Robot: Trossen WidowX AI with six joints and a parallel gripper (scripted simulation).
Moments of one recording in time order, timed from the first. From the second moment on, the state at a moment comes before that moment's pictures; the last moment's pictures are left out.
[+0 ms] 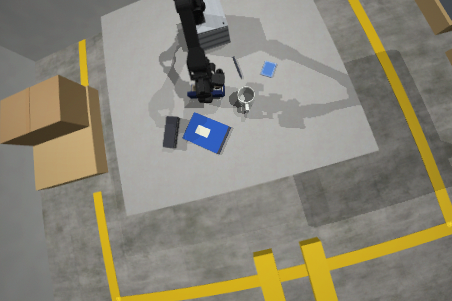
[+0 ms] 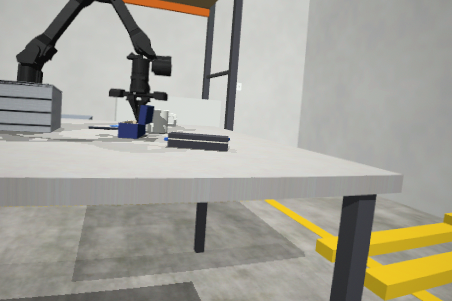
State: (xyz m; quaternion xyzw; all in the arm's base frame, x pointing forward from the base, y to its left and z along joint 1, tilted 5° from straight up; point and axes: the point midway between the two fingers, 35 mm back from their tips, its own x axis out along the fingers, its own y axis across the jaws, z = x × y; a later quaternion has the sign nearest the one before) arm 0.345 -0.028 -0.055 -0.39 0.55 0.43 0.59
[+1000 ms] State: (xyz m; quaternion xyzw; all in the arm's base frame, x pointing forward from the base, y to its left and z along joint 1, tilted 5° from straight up) arm 0.325 -0.105 -0.035 -0.39 0.55 0.44 0.59
